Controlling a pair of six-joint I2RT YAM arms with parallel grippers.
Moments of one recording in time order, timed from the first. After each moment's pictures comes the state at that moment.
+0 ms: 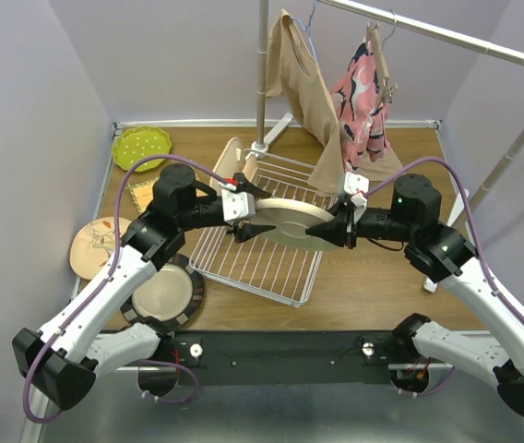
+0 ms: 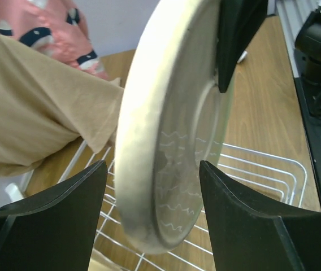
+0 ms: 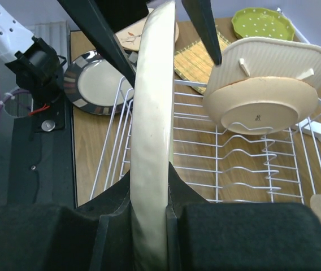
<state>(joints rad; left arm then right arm) -0.56 1.01 1.02 -0.15 0.83 0.47 0.62 0.92 1.03 -0.35 -0.70 -0.25</state>
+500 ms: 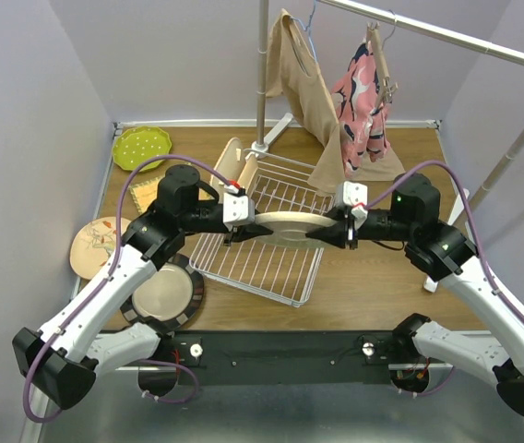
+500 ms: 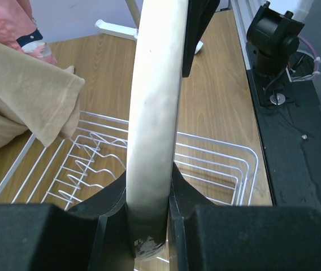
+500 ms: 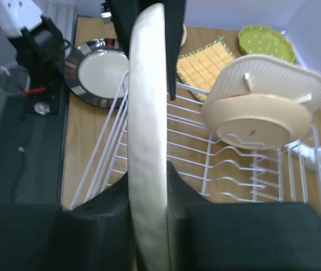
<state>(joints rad) -0.58 1.04 1.03 -0.29 0.93 0.46 0.62 0.93 1.05 -0.39 -0.77 -0.41</state>
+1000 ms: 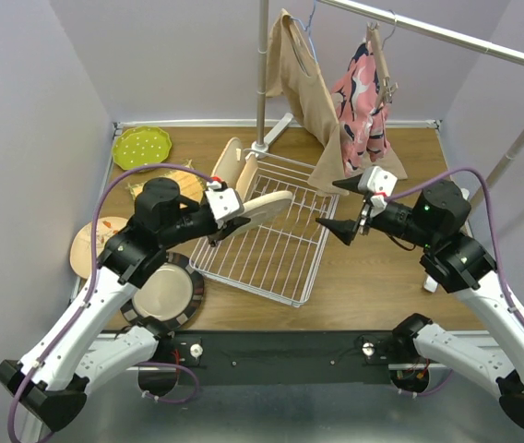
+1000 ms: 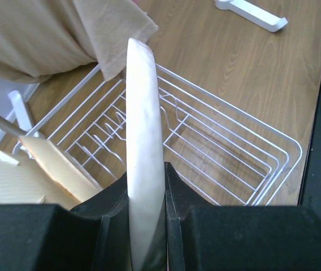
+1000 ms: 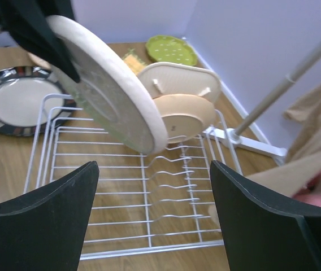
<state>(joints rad) -0.58 0.90 1.03 -0.42 0.56 0.37 0.60 0.85 1.05 -0.29 -0.51 -0.35</state>
